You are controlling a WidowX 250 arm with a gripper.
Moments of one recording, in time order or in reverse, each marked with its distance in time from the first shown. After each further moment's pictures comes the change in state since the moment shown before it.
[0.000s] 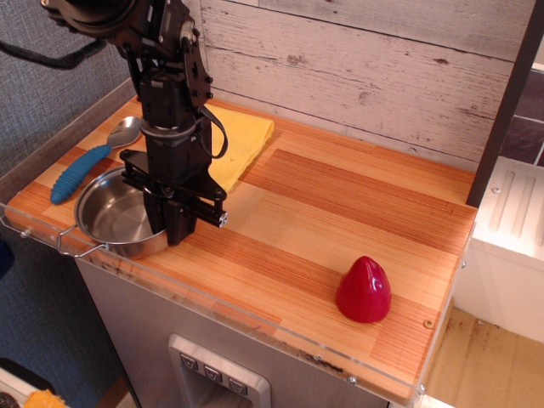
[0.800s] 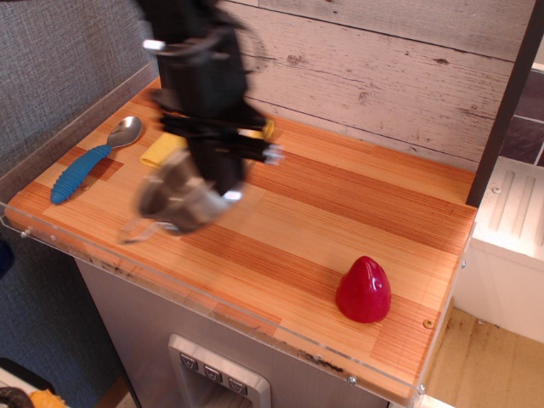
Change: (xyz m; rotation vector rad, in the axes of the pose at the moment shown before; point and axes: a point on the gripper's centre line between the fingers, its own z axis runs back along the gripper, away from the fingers) arm 0.014 -0.066 0.077 -0.164 -0.208 -0.125
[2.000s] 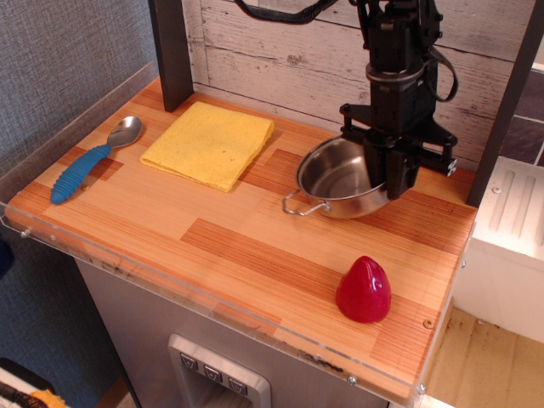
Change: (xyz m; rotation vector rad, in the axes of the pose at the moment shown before) arm 0.106 -0.056 -0.069 -0.009 0.023 -0.131
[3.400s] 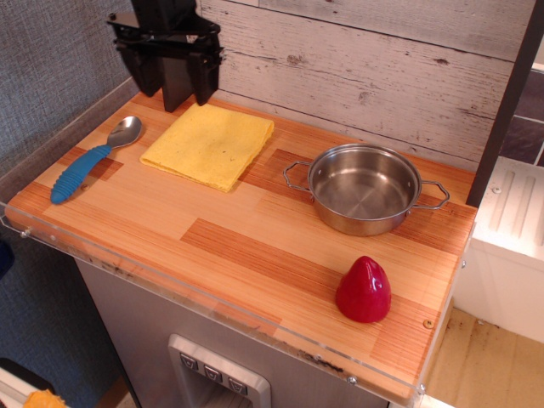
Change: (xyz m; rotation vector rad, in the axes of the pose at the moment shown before) arm -0.070 0.154 0.089 0.134 -0.092 0.333
